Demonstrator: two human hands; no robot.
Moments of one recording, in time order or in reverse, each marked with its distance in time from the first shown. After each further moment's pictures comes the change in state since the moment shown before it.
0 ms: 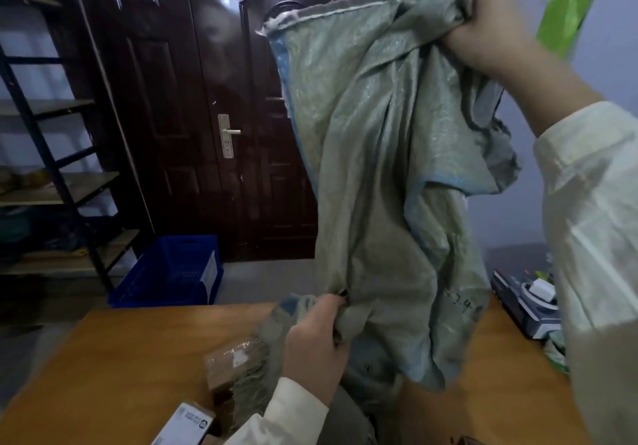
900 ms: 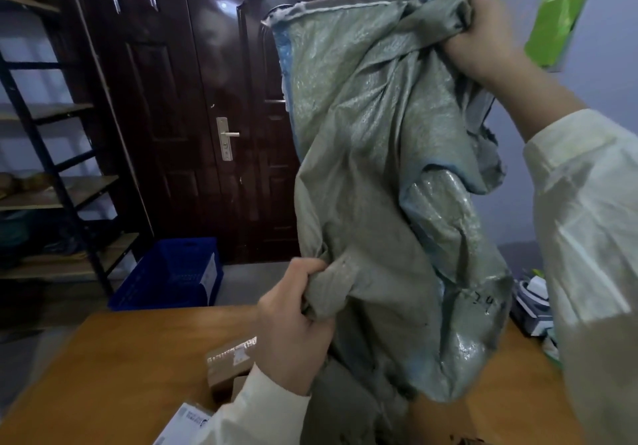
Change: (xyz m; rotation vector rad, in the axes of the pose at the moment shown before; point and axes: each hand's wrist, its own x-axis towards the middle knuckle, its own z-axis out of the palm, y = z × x) left_hand 0.027 0.047 -0.058 -0.231 0.191 0.078; right_hand -0.001 0.019 0.009 0.074 0.043 0.099
